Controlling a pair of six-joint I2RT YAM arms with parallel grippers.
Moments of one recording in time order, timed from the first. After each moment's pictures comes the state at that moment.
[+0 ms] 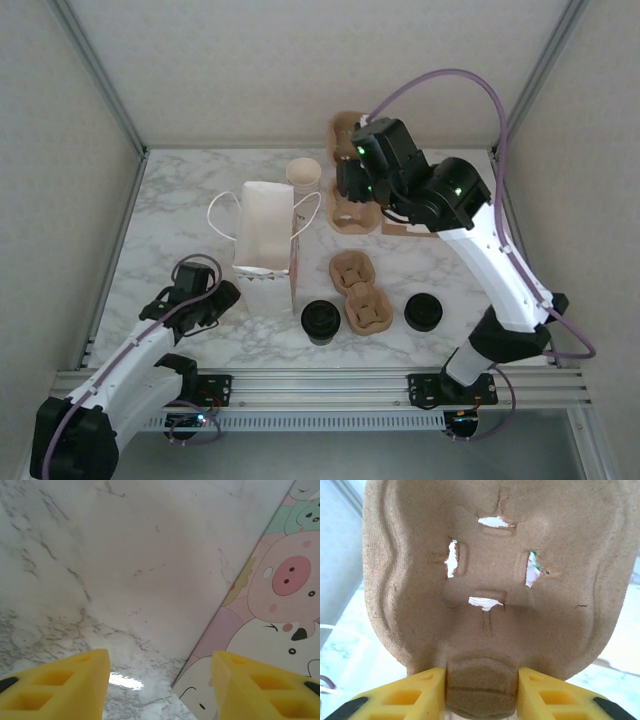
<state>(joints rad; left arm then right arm) -0.29 0.82 0.35 -0.50 0.09 -0.98 0.93 1.69 2.39 -1.34 0.40 0.49</state>
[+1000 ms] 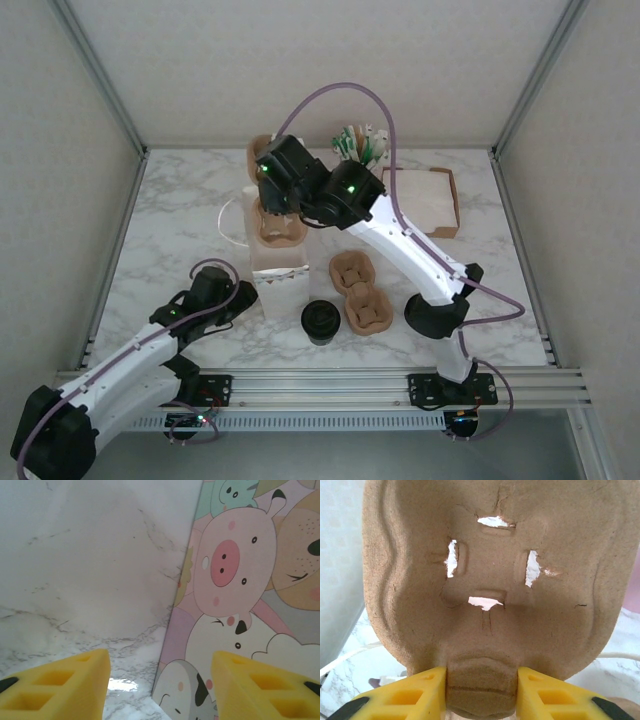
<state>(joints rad) -0.52 0.80 0.34 -0.41 0.00 -1.06 1.07 2.02 2.56 -1.31 0.35 0.61</state>
